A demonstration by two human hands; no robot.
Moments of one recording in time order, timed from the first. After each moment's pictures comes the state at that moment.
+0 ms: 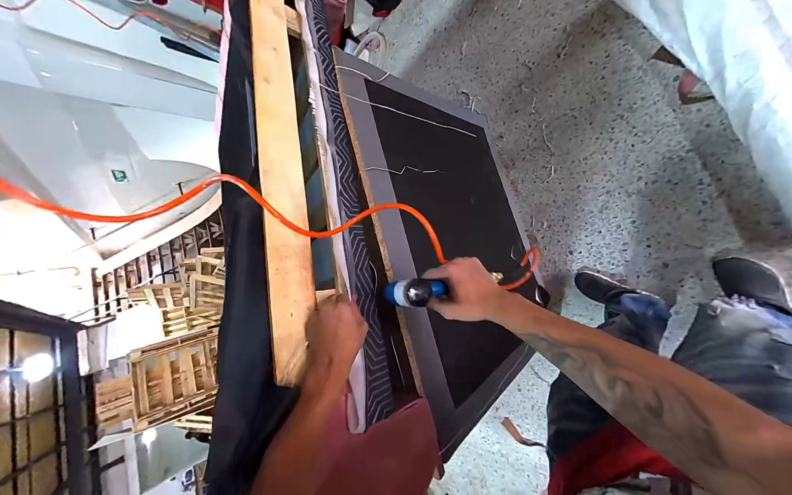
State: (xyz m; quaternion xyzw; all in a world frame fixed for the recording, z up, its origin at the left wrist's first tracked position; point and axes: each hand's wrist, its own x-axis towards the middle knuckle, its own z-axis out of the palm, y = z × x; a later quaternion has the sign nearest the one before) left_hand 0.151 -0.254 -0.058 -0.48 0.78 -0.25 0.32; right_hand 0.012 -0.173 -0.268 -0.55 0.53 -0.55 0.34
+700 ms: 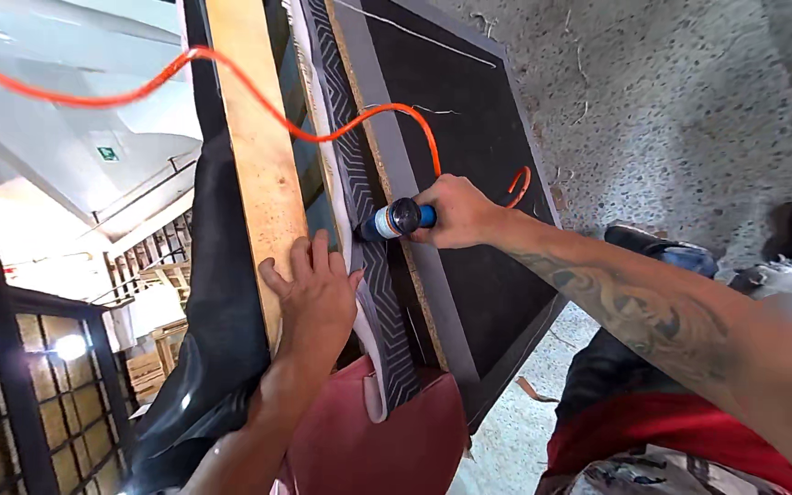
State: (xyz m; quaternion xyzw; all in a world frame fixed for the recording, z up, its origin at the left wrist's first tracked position) left_hand 0.173 -0.277 -0.031 -0.31 0.80 -0.34 0.38; right_hand 0.019 -0.256 -0.262 -0.55 0.49 -0.59 0.34
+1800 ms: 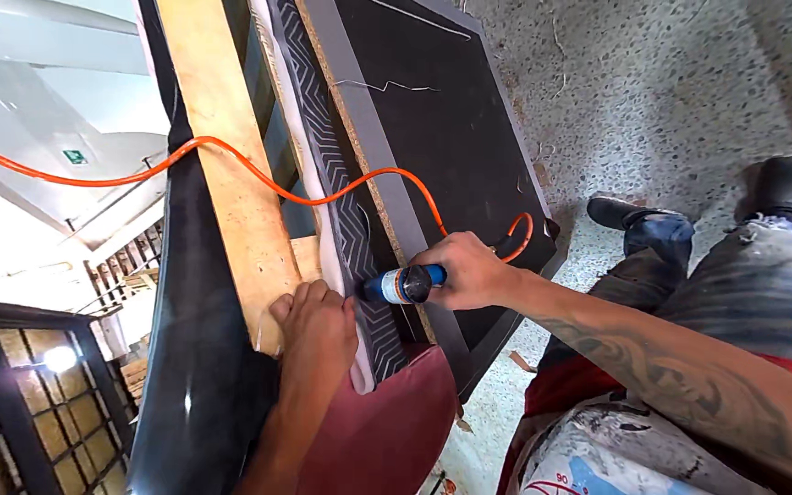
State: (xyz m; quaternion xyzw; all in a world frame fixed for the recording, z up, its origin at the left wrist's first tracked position) left_hand 0.209 -0.220 -0.026 -0.34 0.84 -0.23 0.35; right_hand 0.095 -0.150 -0.262 -0.53 0.46 -0.63 0.34
